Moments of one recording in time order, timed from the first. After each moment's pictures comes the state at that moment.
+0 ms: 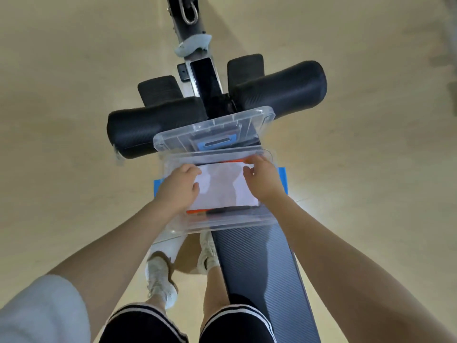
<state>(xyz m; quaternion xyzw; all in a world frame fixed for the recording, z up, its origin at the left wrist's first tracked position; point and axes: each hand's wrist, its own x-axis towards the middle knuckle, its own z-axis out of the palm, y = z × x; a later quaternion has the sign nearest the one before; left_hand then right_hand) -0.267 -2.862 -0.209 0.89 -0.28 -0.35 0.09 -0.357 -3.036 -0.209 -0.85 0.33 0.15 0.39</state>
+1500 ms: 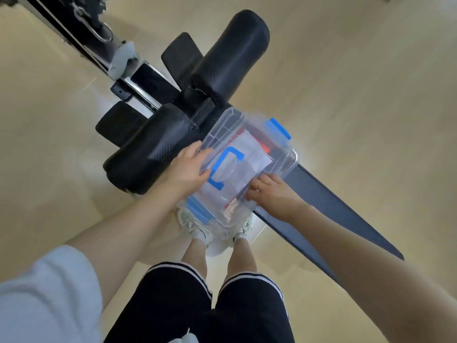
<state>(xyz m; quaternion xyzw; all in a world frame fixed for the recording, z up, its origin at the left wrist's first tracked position) -0.184 -2.860 -0.193 0.75 -0.53 -0.40 0.04 -0.420 -2.916 -0.201 -0.97 0.18 0.13 0.10</state>
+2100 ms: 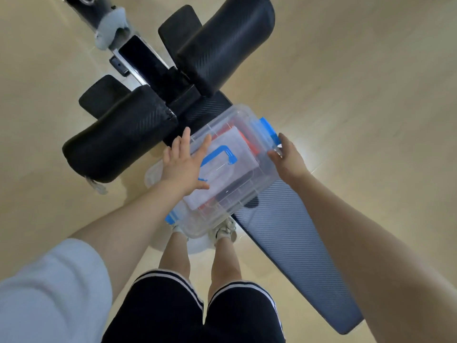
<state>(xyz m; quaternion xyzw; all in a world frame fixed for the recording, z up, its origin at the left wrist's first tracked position) -0.247 -2.895 -0.232 0.79 -0.50 -0.33 -0.14 -0.436 -3.031 -0.227 -0.67 0.58 0.08 0.45</state>
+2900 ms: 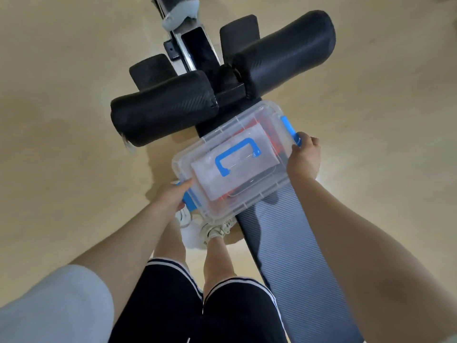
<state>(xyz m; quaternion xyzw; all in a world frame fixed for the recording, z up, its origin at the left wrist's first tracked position) -0.273 -2.788 -0.242 0.74 0.26 -0.50 0.36 -0.395 -3.034 -0.228 -0.71 0.61 0.00 0.36</state>
